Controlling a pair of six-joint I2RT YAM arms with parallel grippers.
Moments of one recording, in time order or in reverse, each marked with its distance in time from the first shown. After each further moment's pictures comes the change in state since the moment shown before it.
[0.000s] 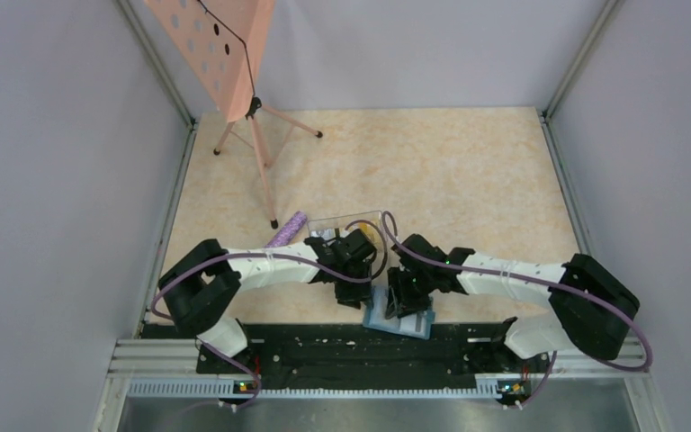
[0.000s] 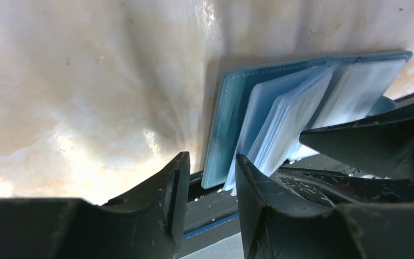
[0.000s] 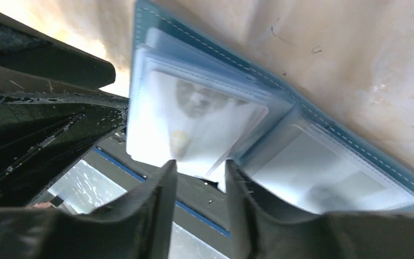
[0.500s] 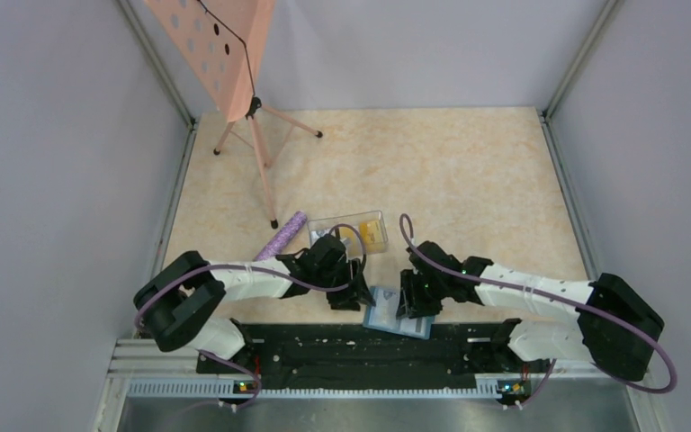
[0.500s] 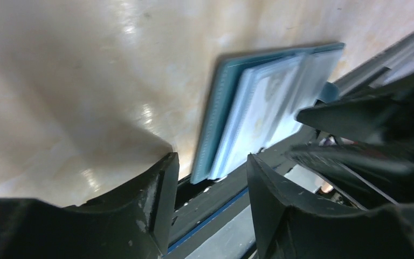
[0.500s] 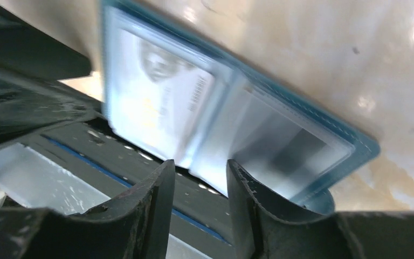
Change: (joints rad) left arm 0.116 -0.174 -0.328 0.426 0.190 -0.082; right arm 0.001 -0.189 -0.071 -0.028 0.112 0.034
